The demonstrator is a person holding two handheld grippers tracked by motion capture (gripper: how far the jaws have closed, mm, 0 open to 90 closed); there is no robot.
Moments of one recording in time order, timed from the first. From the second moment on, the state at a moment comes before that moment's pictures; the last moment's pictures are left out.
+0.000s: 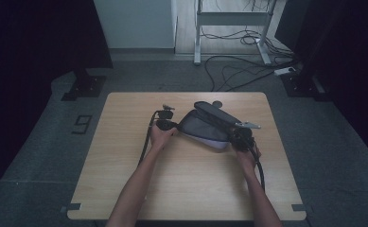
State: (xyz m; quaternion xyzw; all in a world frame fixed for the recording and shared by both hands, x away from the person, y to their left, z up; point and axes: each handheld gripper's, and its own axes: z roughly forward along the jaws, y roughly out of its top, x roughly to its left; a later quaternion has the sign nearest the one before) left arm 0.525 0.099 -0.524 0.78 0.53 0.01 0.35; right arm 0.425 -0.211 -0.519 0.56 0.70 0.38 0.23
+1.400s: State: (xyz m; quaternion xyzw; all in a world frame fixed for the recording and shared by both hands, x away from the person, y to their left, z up) left arm 0.486 0.143 -0.479 0.77 0.51 0.02 0.39; right arm 0.393 -0.182 -0.480 0.51 0.69 0.43 0.26
